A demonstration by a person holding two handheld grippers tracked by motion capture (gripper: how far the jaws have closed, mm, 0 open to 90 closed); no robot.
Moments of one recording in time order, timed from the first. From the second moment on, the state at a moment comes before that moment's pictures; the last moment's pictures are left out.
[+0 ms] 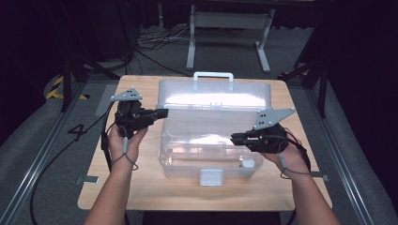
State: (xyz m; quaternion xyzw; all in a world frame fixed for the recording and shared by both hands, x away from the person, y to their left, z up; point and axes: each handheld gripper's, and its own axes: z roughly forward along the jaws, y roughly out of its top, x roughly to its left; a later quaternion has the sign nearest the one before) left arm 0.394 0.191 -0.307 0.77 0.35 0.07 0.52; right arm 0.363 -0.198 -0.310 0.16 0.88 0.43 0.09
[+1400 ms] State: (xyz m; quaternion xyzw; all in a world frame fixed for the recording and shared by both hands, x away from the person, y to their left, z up) left arm 0.389 0.192 -0.309 0.79 0.35 0.08 0.51; right arm 0.375 -0.274 -0.307 0.27 0.81 0.50 0.15
